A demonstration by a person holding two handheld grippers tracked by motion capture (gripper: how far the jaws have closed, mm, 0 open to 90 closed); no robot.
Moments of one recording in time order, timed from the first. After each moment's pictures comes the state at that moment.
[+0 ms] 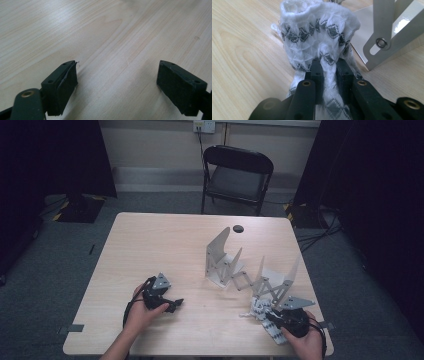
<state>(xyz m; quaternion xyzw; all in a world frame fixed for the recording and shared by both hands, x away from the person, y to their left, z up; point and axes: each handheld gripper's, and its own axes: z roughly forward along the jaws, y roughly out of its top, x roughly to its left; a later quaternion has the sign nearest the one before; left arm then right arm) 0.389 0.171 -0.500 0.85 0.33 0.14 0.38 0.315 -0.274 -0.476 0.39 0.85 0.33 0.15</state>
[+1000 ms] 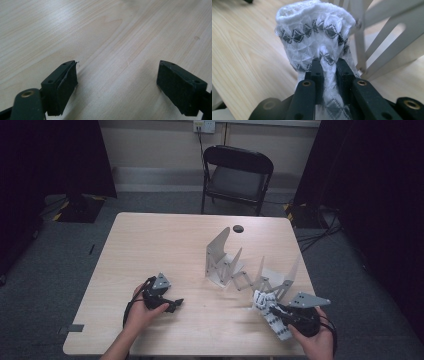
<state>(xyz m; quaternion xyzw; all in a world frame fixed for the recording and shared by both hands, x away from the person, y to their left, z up) 0.389 0.171 -0.500 0.85 0.33 0.14 0.38 0.301 -0.277 -0.426 0.37 0.83 0.38 0.18</state>
